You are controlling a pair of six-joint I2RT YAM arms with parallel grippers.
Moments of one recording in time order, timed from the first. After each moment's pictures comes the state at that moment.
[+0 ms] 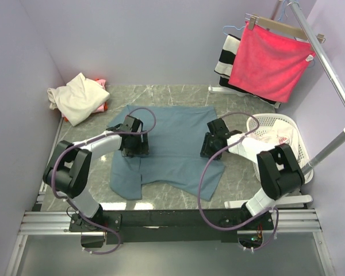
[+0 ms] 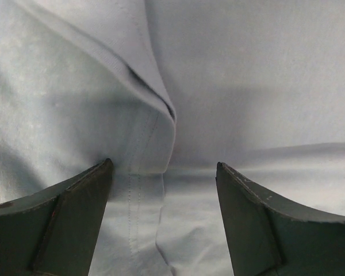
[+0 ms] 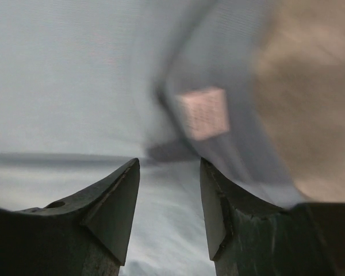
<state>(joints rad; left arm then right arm) -0.43 1.65 0.95 -0.41 -0.01 -0.52 0.38 1.61 0.88 -0.40 0.00 0.66</state>
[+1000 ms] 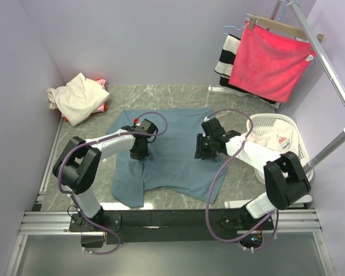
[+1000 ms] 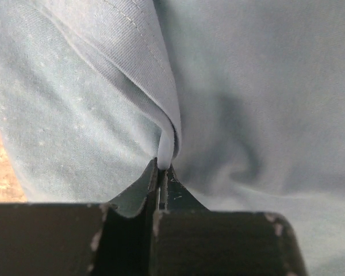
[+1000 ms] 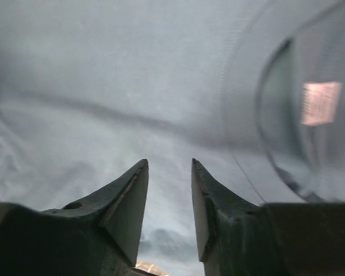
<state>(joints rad) -0.59 1.72 1.06 -0.62 -0.28 -0.61 0.50 1.48 0.91 -0.49 -0.05 0.54</state>
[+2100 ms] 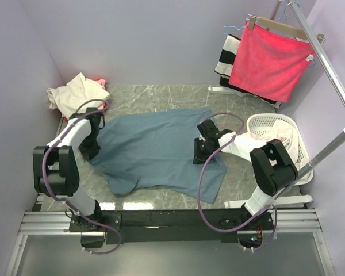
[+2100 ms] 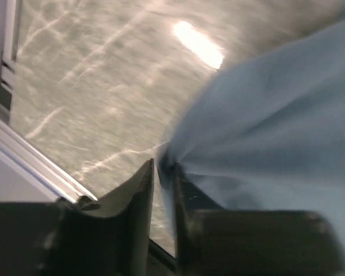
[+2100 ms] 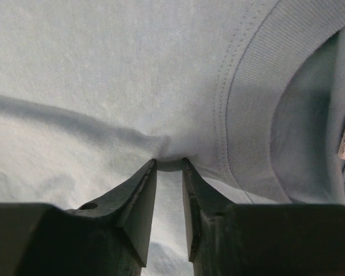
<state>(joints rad) -0.03 1.60 1.13 -1.03 -0.47 -0.58 0.49 1.67 0.93 -0.46 -0.14 0.53</state>
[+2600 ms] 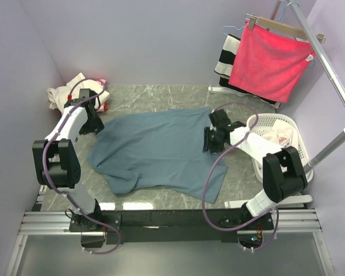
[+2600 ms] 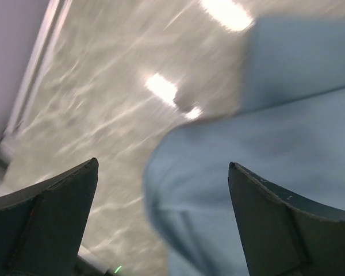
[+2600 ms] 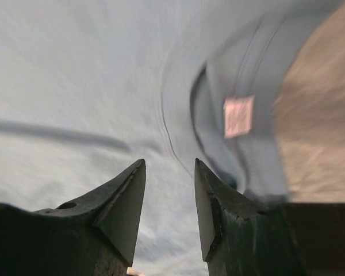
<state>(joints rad) 0.04 1.70 1.36 -0.92 -0.47 -0.49 0.39 1.57 1.00 -0.59 -0.05 0.43</state>
